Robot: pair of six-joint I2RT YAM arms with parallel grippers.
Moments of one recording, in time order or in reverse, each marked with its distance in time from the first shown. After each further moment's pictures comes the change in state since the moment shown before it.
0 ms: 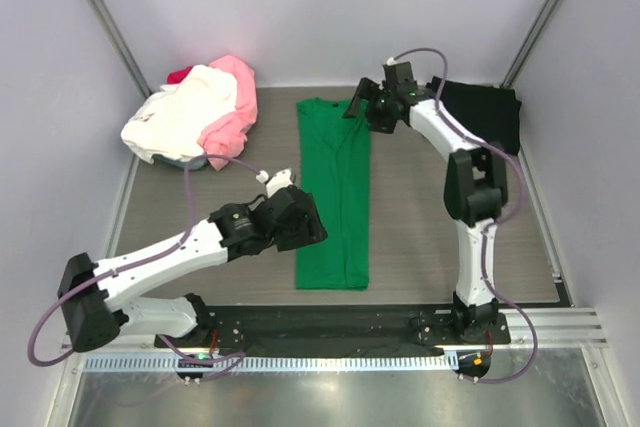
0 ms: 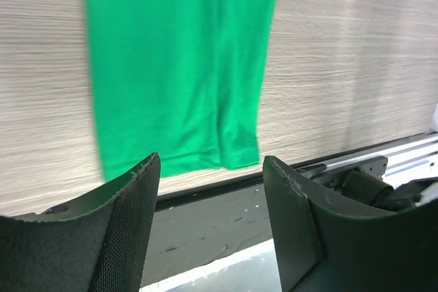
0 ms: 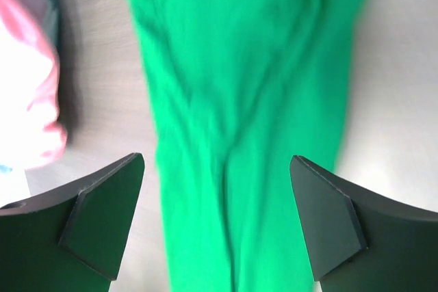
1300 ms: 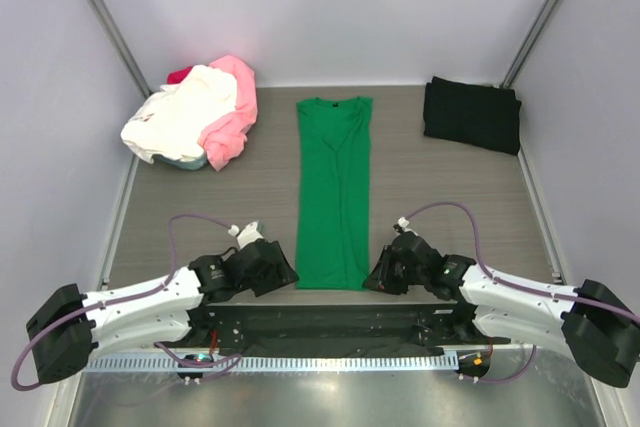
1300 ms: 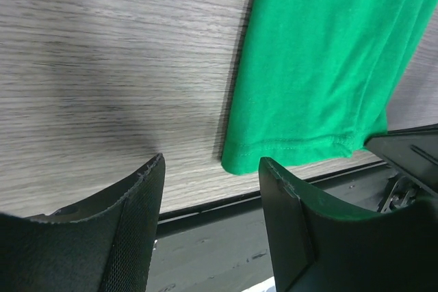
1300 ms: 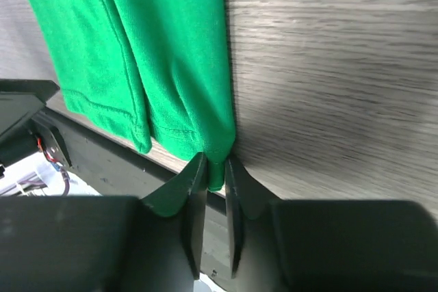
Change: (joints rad) left arm 0.001 -0.348 -0.640 0.257 0.042 -0.157; right arm 0.591 -1.343 -1.738 0.281 0.162 0.525
